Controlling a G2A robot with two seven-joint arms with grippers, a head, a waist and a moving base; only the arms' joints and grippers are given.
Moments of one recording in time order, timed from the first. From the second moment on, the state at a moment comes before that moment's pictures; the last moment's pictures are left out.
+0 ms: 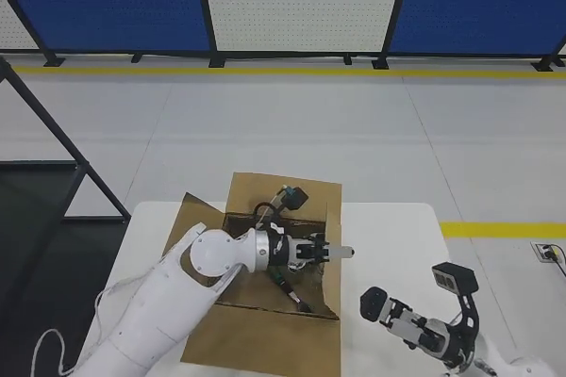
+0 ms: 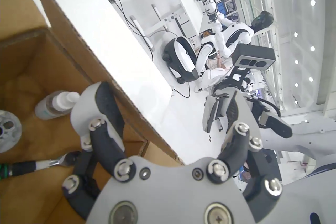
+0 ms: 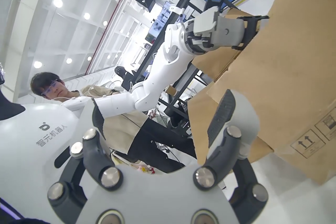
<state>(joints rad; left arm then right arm) 0.39 -1.27 -0.74 -1.21 -0.20 -0.29 -0.87 -1.34 -1.29 1.68 -1.85 0.36 -0.51 1.17</state>
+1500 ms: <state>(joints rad) 0.27 -1.41 -0.79 -0.95 -0.23 -0.51 -0.83 -1.33 -1.23 1.63 -1.82 0.10 -0.25 0.90</state>
